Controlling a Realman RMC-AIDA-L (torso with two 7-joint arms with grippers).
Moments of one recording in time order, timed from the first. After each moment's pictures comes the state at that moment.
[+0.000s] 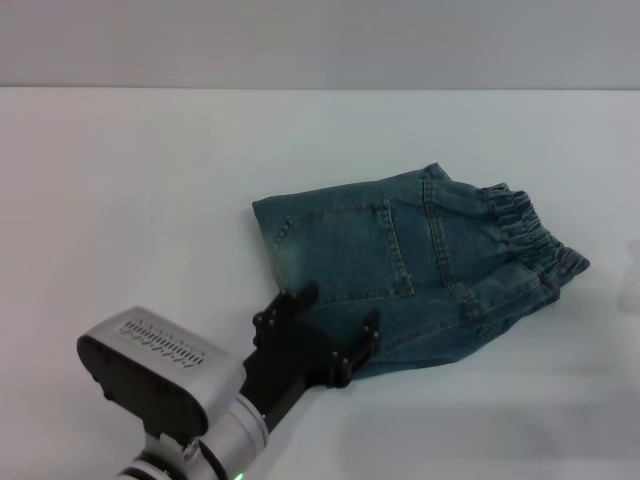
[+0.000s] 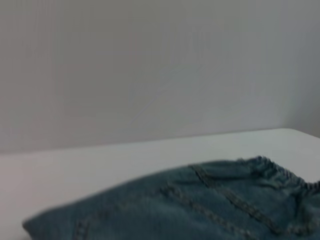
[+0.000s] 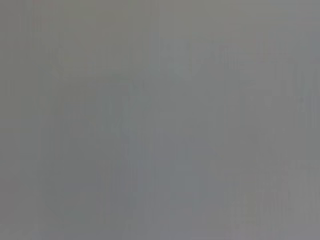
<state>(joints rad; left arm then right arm) 0.02 -2.05 -0.63 -1.14 2.42 0.44 0.31 0.03 2.08 1.26 0.48 -2.91 -1.18 0.16</state>
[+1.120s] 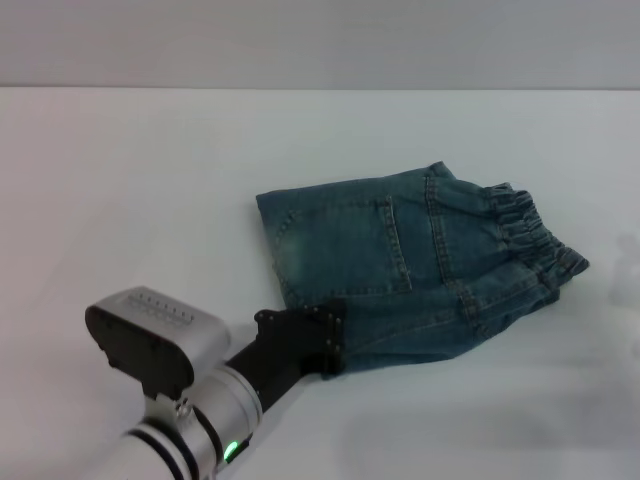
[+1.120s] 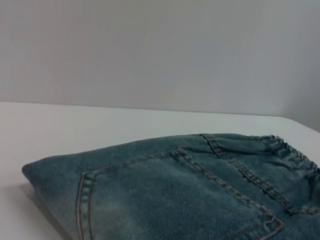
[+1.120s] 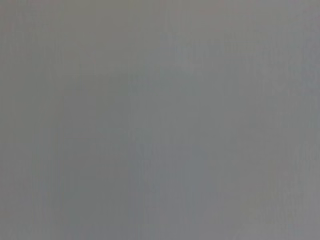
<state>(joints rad) -0.19 -2.03 -0.57 -0.92 2.43 0.49 -0.06 0.07 2.08 1.26 0.43 -2.91 -1.19 0.22</state>
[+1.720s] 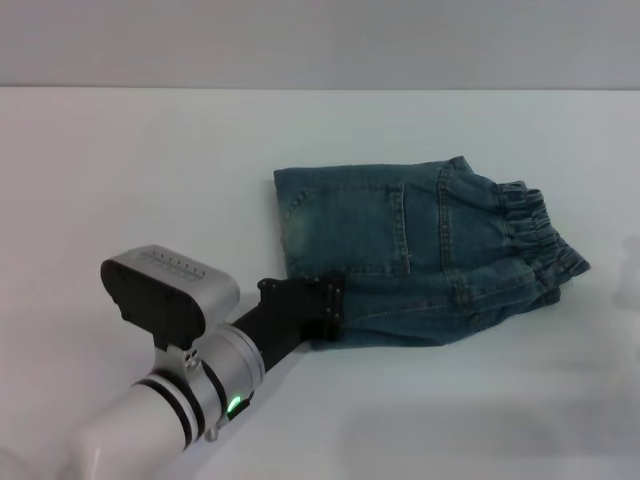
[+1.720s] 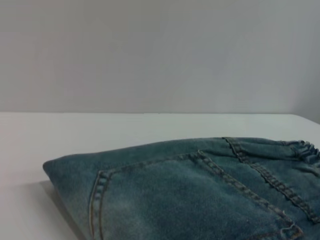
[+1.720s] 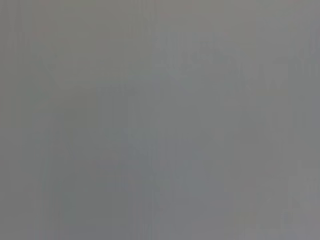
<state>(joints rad) -0.33 -2.05 -0.59 -0.80 2.43 0.49 -0.14 0.04 2.08 1.26 0.48 -2.91 -1.19 0.23</state>
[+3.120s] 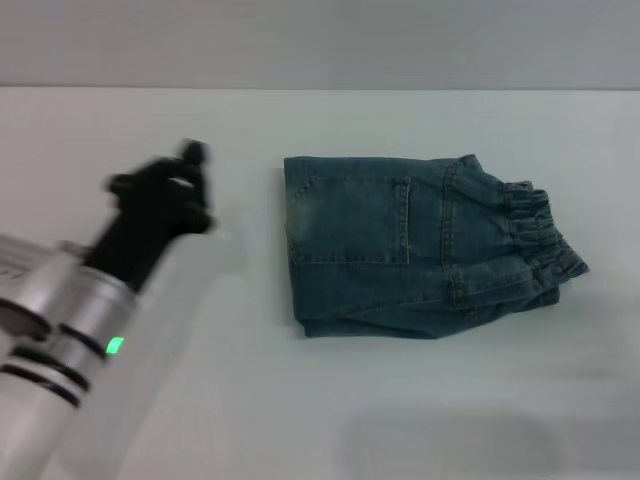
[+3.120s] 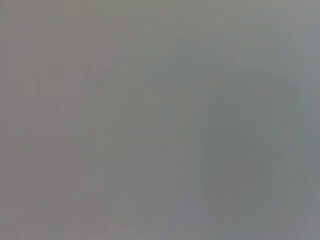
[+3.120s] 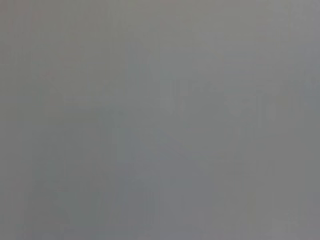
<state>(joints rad) -0.17 -2.05 -0.86 -0.75 2.53 0.92 0.08 0.01 2.08 1.28 0.46 -2.89 -1.29 0.14</state>
